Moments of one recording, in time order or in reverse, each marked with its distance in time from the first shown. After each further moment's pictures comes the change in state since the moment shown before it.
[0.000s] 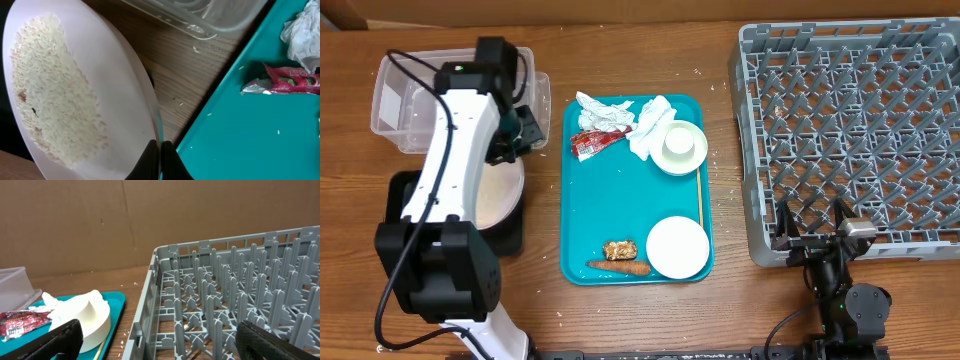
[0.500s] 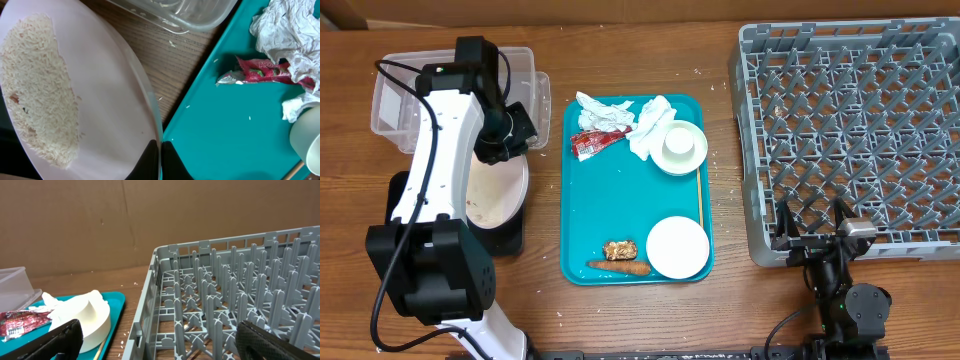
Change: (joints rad) left arm 0.063 0.000 0.000 0.018 0.164 0.050; right arm 0.000 0.000 0.000 0.000 0.000 0.000
